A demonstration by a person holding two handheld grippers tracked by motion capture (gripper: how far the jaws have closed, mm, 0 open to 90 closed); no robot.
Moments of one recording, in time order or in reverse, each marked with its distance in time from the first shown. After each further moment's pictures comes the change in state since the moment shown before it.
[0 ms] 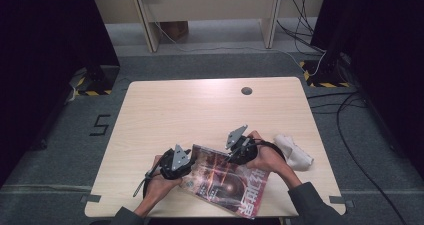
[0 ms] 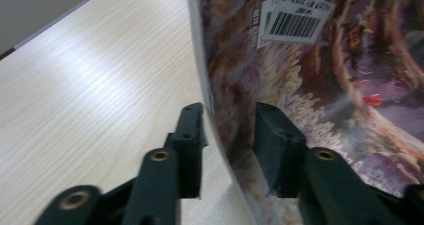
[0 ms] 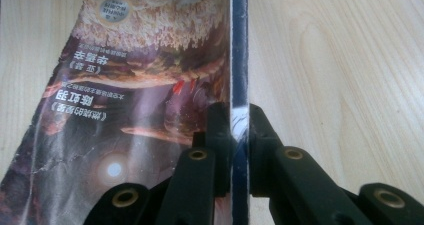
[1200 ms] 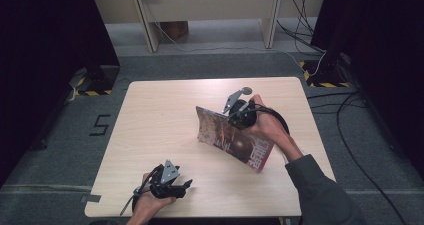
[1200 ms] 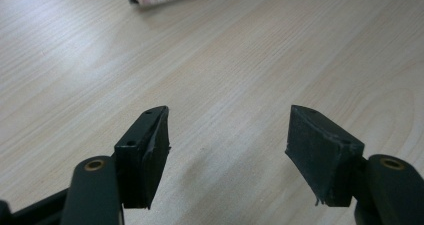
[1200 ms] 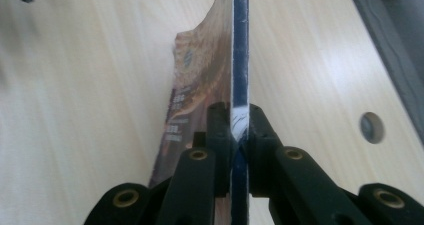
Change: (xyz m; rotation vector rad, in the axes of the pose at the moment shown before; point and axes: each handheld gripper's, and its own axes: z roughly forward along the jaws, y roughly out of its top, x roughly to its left) left arm -0.021 -0.026 -0.038 0.122 -0.088 -0.130; right arm -0.041 0.069 -0.074 0.089 -0.285 -0.002
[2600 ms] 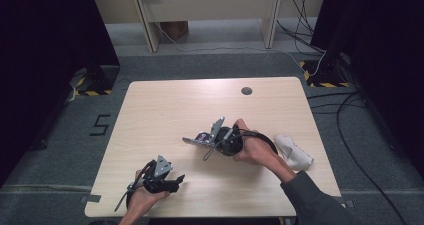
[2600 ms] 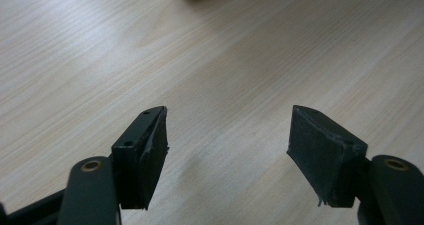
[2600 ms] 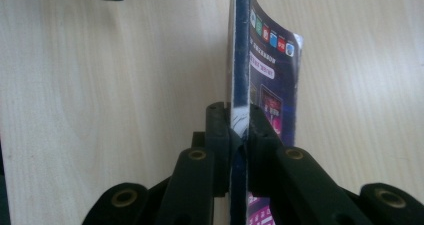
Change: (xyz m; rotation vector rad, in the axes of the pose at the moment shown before) left arm 0.023 -0.004 -0.003 0.032 0.058 -0.055; right arm 0.070 0.006 0.020 0.055 0.120 -0.137
